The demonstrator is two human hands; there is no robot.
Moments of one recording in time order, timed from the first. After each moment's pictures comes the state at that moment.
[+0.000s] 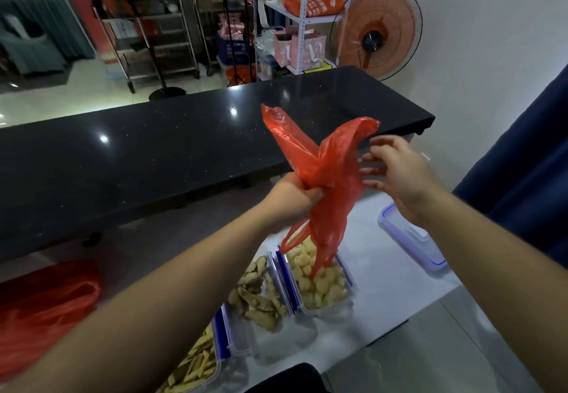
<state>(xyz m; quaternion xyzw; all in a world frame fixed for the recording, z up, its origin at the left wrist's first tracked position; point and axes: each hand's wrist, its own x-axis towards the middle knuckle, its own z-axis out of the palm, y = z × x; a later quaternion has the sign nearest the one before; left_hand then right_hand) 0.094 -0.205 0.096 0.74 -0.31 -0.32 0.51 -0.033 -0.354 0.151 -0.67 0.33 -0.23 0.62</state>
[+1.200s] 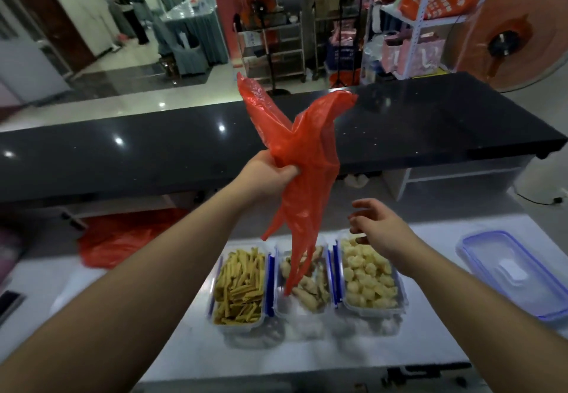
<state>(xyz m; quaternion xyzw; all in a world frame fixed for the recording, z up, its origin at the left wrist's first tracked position) 0.092 -0.077 0.175 0.88 -0.16 -0.11 0.44 -0.024 -0.287 0.070 -0.78 0.21 0.02 0.60</state>
